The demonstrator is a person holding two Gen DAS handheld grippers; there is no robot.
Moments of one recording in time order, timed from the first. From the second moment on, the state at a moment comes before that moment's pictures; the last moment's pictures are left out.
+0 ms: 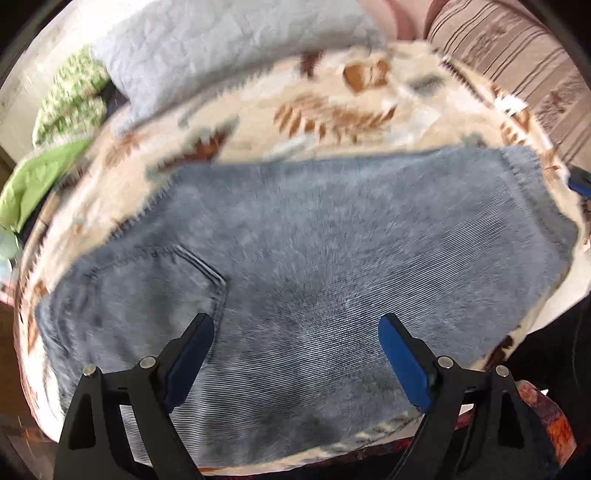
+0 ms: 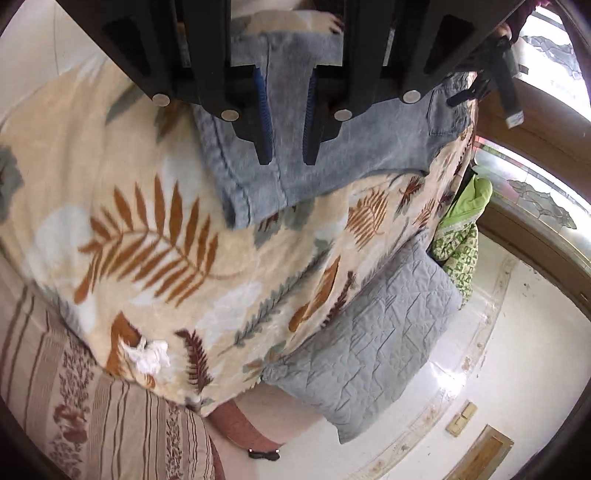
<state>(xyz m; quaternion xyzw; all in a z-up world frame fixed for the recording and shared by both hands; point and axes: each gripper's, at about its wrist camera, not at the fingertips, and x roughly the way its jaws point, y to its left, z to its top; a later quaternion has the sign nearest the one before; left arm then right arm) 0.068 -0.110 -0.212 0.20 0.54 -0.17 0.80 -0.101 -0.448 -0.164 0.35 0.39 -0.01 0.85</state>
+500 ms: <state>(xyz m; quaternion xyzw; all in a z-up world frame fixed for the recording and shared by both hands) 0.064 -0.106 -0.220 0.16 0.57 -0.16 0.79 -0.147 -0.432 -0.190 0.42 0.40 0.00 0.81</state>
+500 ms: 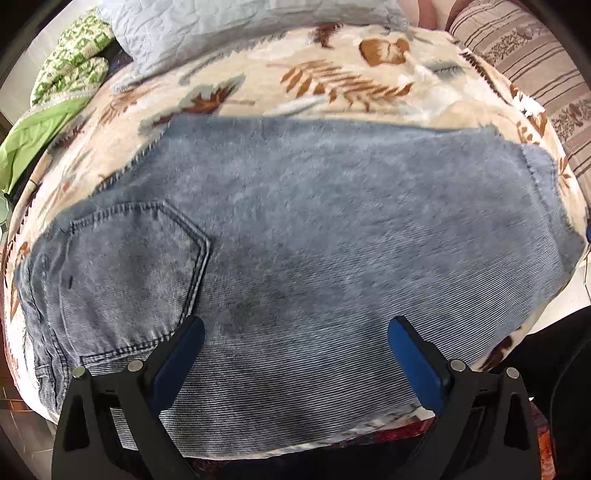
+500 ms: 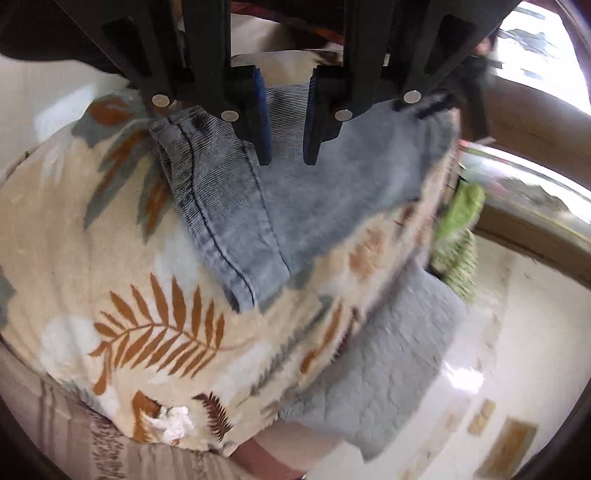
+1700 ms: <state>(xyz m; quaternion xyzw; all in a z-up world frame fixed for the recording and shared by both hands) 0.094 -0.171 -0.233 0.17 0.57 -0.18 0.78 -0.190 -0.440 -0.268 0.63 0.27 -0.07 0.73</state>
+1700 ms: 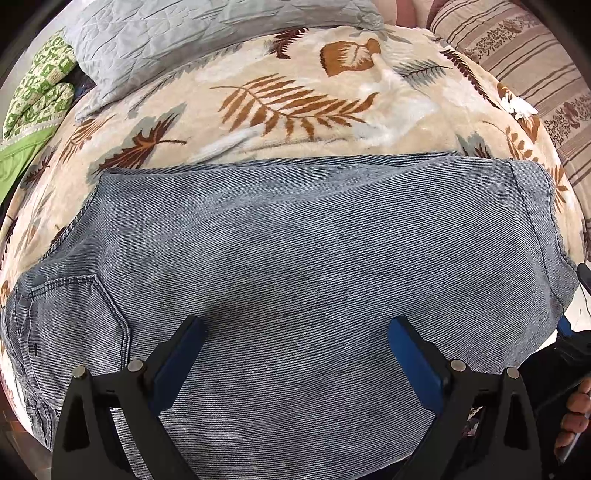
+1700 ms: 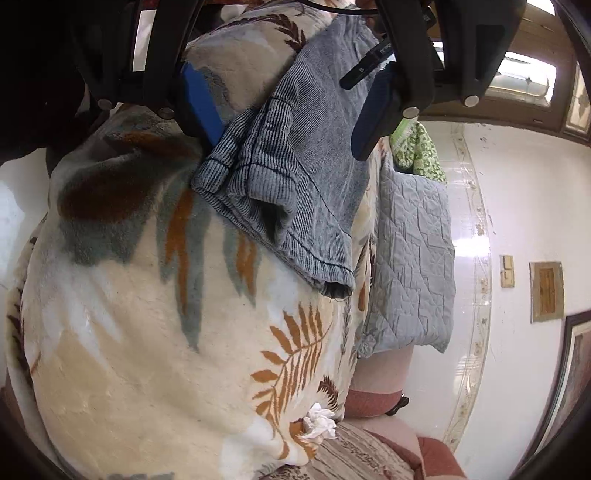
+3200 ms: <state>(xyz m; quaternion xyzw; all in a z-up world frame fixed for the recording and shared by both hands) 0.113 0.006 -0.161 0.09 0.52 -0.09 0.85 -0.053 -0.235 -0.178 0.37 0.40 0.13 0.83</state>
